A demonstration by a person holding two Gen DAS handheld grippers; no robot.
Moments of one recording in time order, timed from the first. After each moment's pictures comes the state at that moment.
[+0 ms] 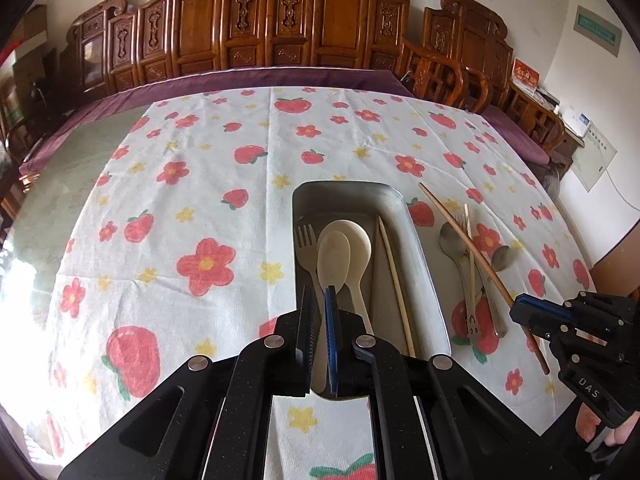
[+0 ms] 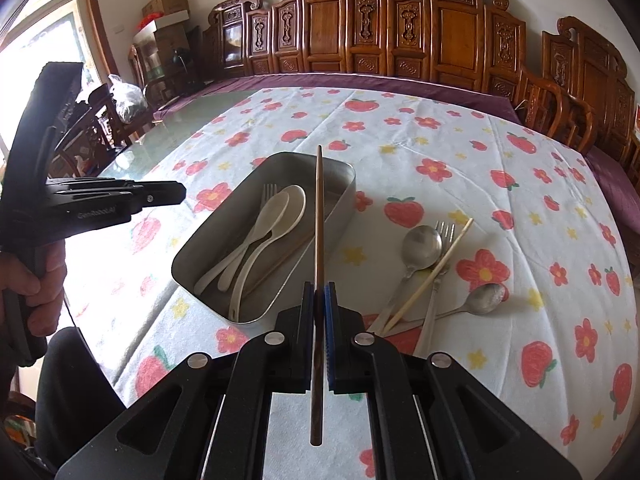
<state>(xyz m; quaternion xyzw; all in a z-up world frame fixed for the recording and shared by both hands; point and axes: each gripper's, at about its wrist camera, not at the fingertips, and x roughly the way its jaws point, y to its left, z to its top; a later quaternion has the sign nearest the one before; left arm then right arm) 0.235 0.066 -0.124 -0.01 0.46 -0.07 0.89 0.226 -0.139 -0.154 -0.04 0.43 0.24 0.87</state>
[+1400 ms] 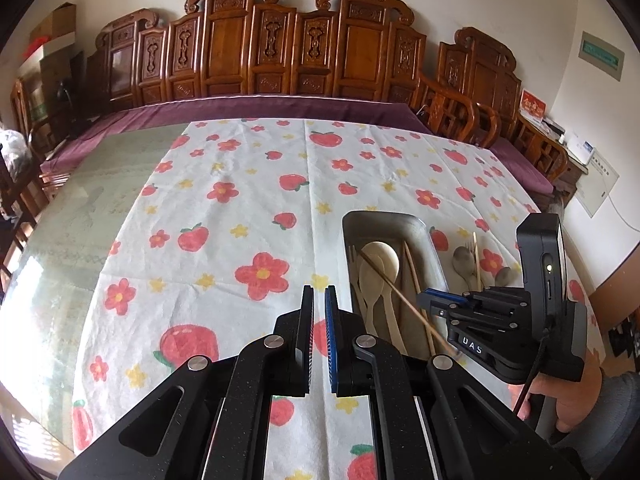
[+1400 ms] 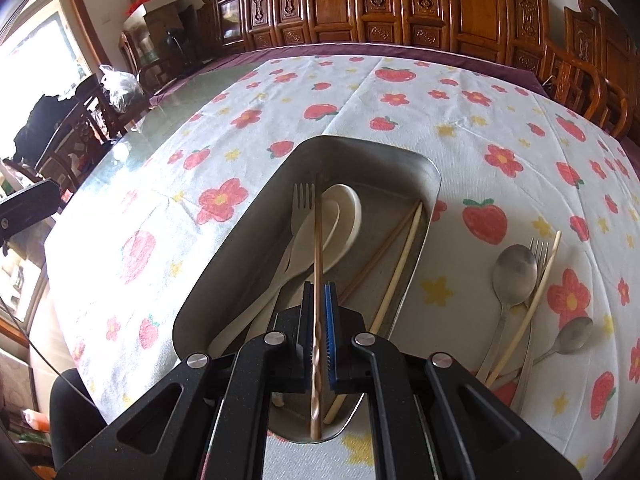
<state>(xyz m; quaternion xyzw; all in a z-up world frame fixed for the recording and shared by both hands) 0.199 0.115 -0.085 -0.03 0.41 -0.05 0.91 0.284 -0.056 -0.194 -0.03 0.47 0.25 0.84</state>
